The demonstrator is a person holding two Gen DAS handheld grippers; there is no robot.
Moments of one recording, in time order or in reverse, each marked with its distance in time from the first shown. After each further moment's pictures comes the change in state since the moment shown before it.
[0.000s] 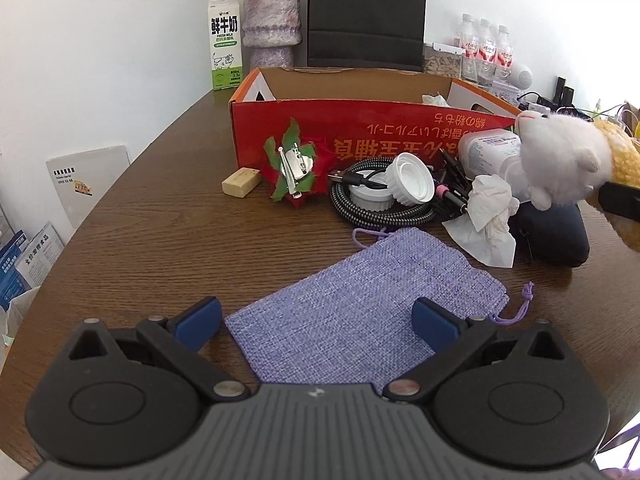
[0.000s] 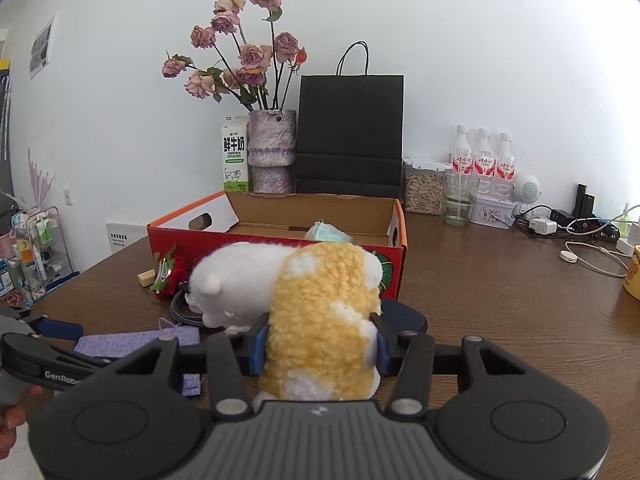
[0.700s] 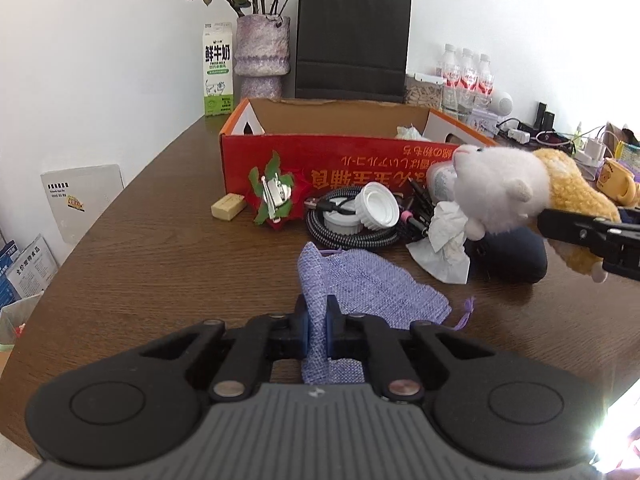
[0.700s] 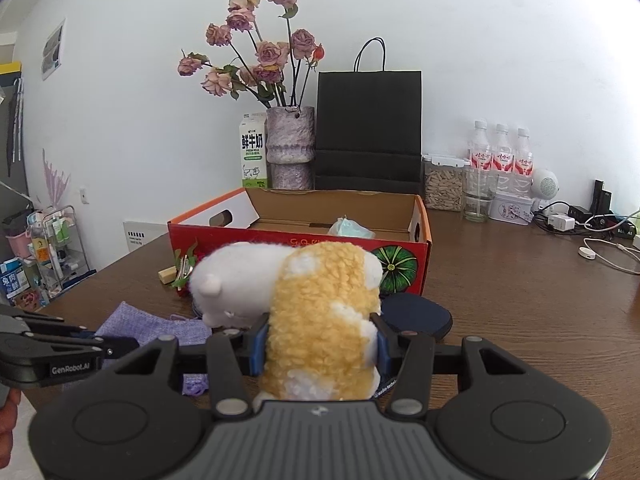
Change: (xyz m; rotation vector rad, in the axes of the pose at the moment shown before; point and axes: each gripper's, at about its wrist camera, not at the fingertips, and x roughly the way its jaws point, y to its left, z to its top) left arm -0.033 -0.011 -0.001 -0.015 -0.098 -0.041; right arm 0.001 0.012 -0.003 0.001 0.006 0.051
